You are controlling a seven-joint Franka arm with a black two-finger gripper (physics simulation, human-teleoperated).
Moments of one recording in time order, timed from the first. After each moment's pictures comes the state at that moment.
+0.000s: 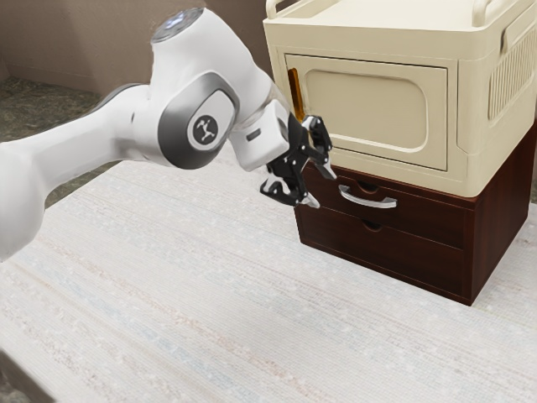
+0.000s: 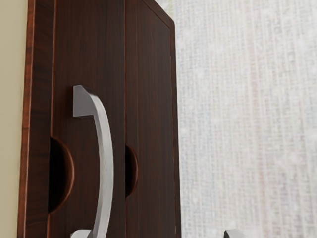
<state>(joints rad) 0.05 0.11 -0.13 -1.57 -0.12 2.12 1.61</state>
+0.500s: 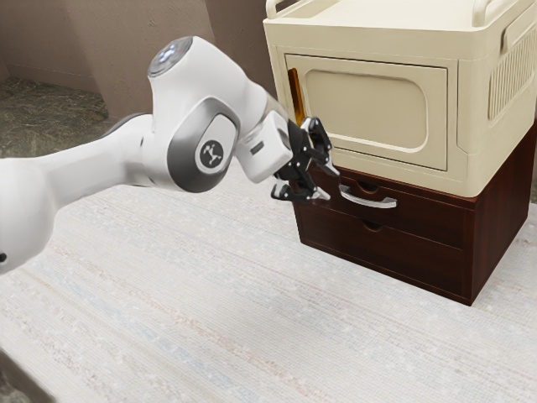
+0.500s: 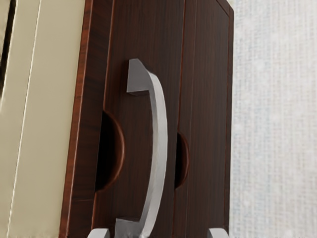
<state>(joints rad) 0.05 0.13 -0.13 -1.67 -0.18 2.36 1.59</state>
